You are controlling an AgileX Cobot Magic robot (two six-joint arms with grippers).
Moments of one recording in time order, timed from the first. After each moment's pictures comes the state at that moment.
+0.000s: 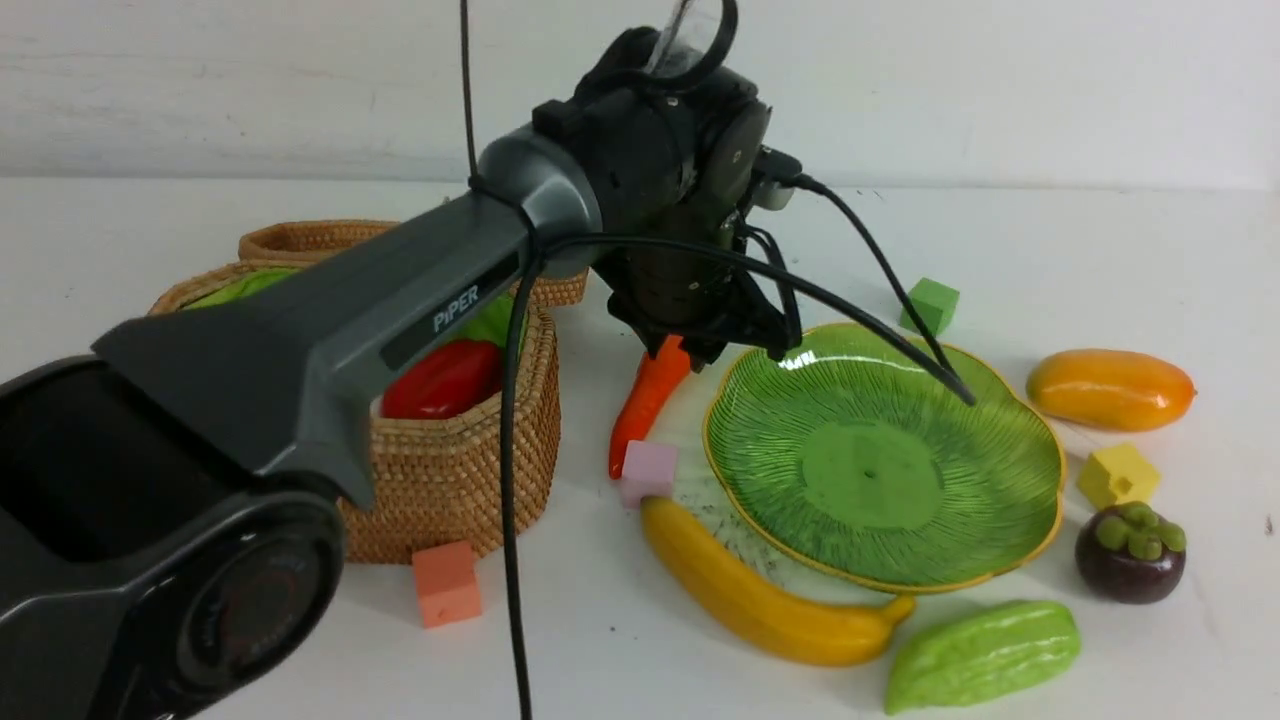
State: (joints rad) right arm 0.36 0.55 -1.30 0.46 1.27 -0.24; left arm -0.62 2.28 -2.21 0.20 1.09 -0.18
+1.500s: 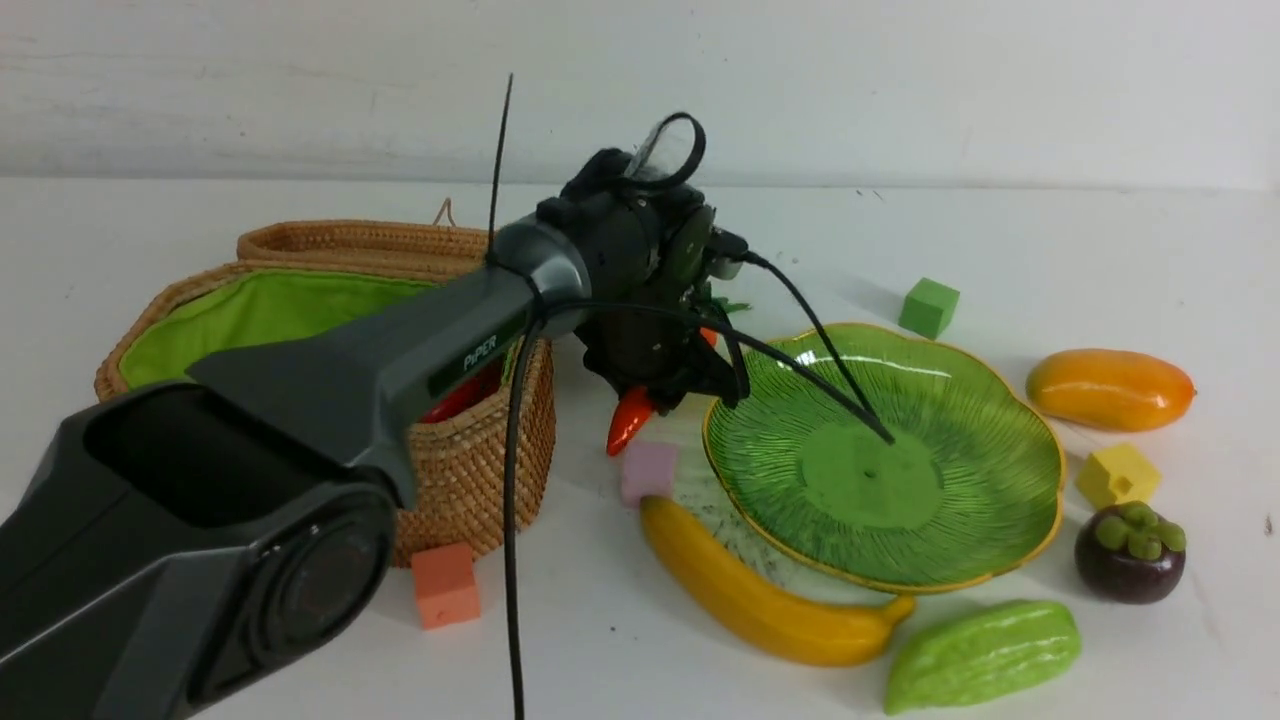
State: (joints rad) right arm 0.36 0.55 -1.30 0.46 1.27 -0.24; left arm -0.56 2.39 -2.22 0.18 0.99 -0.15
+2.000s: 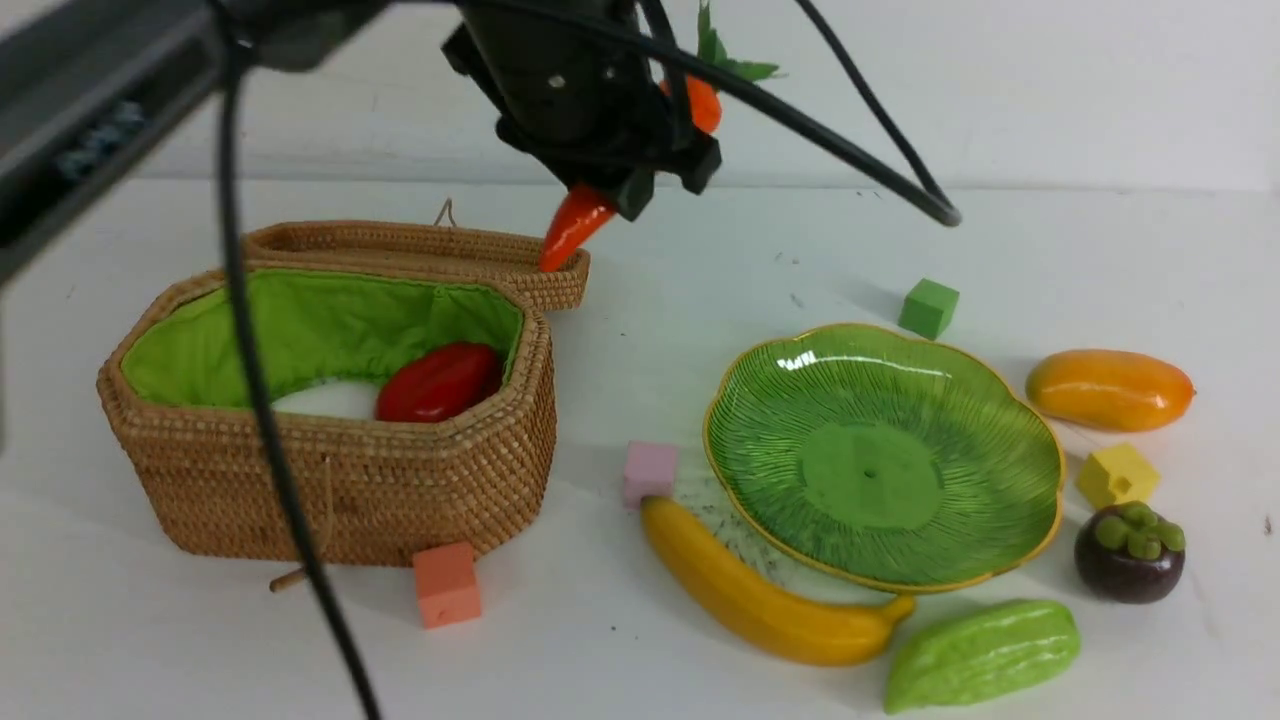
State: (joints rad) right arm 0.36 0.55 -1.30 0.44 1.27 -0.24; left arm -0.56 1.89 -2.13 0.08 1.24 0.07
